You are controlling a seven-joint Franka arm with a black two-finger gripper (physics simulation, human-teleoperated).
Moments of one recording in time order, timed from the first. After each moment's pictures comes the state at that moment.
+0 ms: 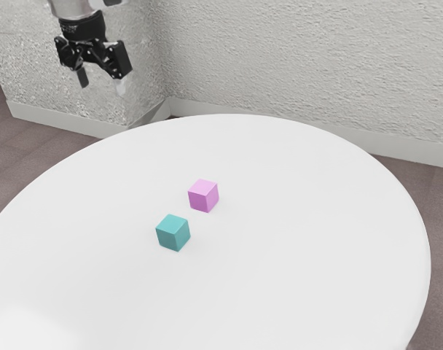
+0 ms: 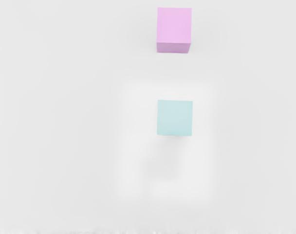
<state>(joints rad) 0.01 -0.02 0.00 -1.42 0.05 1.46 -0.03</state>
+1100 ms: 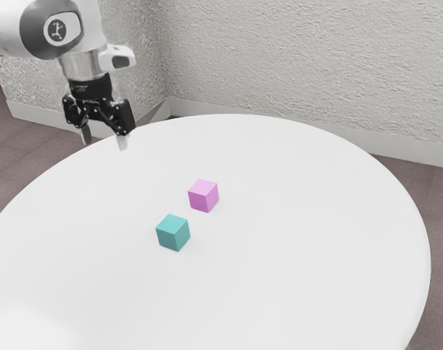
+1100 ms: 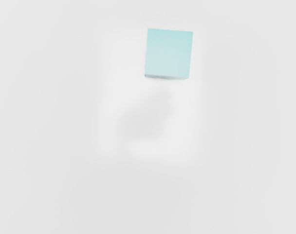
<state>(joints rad) 0.04 -0.12 -0.02 -1.77 0.00 1.59 -0.06</state>
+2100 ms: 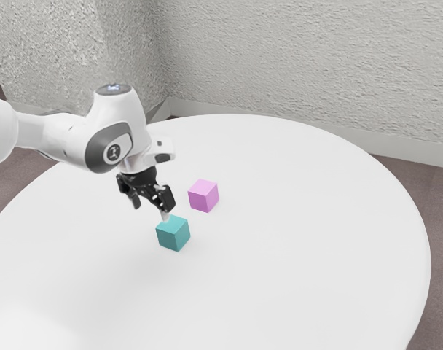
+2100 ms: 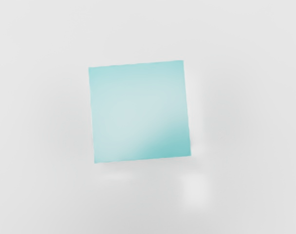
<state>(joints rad) 0.03 0.07 -0.06 -2.14 0.02 2.27 0.04</state>
